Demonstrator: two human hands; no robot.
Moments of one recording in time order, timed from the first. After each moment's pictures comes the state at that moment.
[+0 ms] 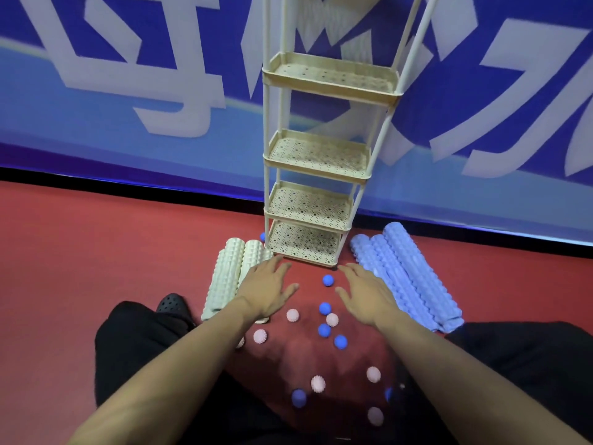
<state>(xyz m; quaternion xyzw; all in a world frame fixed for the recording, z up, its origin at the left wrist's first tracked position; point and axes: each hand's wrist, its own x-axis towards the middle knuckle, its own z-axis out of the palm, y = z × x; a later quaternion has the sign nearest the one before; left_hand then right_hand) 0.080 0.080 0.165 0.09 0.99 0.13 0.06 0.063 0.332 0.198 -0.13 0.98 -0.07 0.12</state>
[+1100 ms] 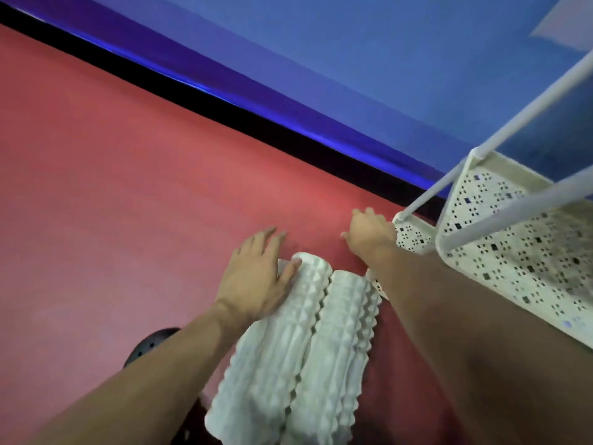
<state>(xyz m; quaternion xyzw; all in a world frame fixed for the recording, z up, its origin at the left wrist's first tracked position) -0.197 -0.182 -0.146 -0.15 0.96 0.23 0.07 -0.391 -0.033 -0.163 -0.15 0.96 0.07 0.23</state>
